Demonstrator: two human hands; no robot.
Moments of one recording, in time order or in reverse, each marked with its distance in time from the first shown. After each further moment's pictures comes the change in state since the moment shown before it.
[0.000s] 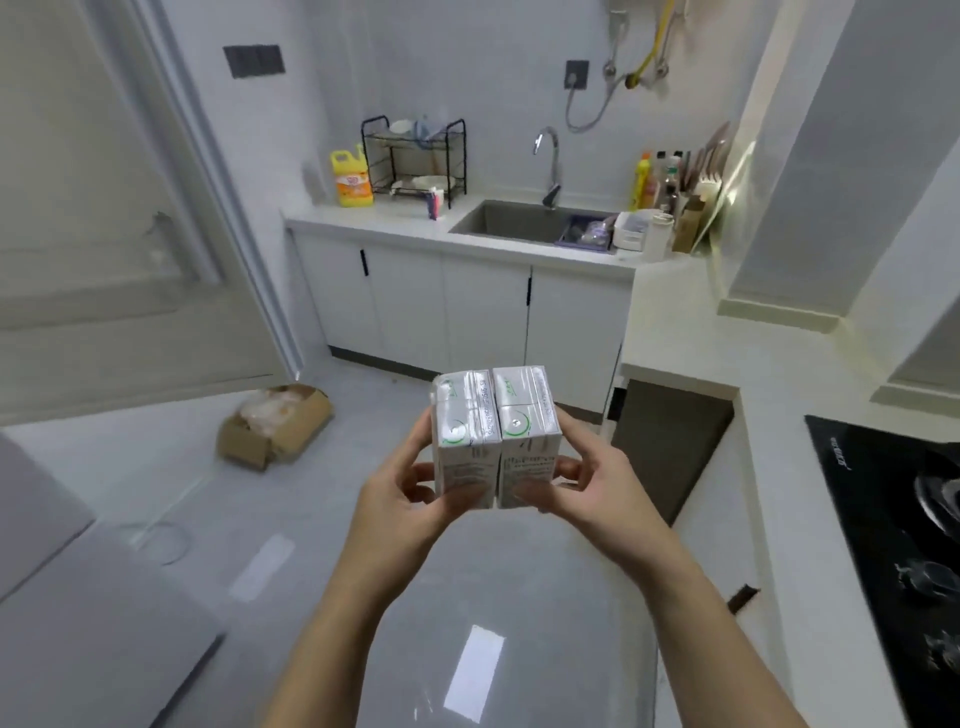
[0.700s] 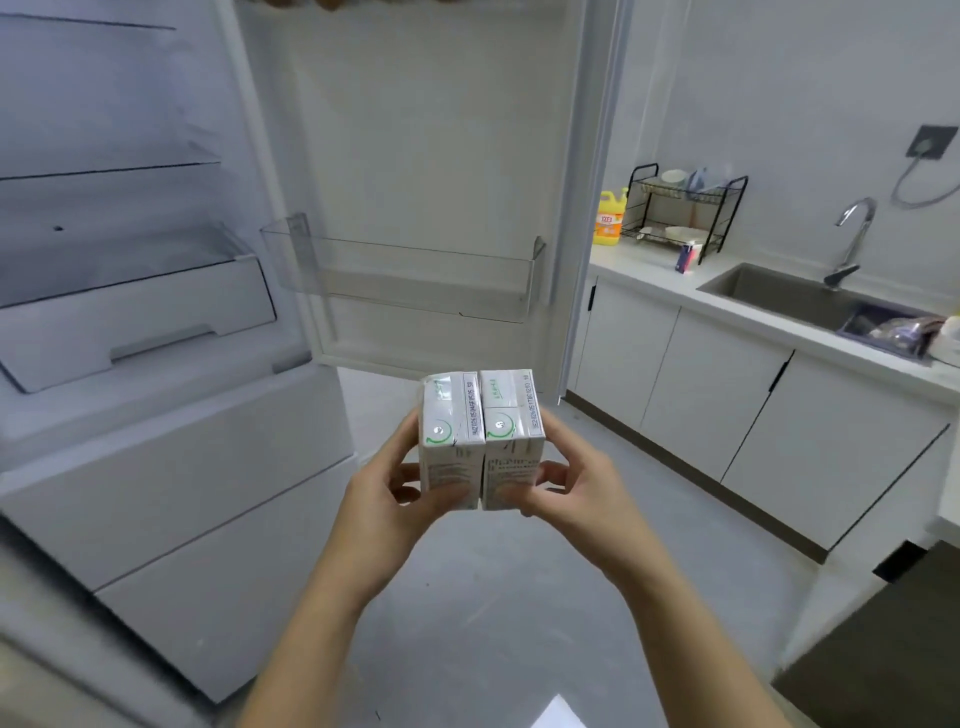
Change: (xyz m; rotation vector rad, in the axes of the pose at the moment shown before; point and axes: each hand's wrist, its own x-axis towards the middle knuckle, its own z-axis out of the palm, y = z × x) left_hand -0.061 -0.010 -0.241 0.153 0.475 -0.048; right_hand 0.103 -0.052 0.253 0.091 -0.468 -0.162
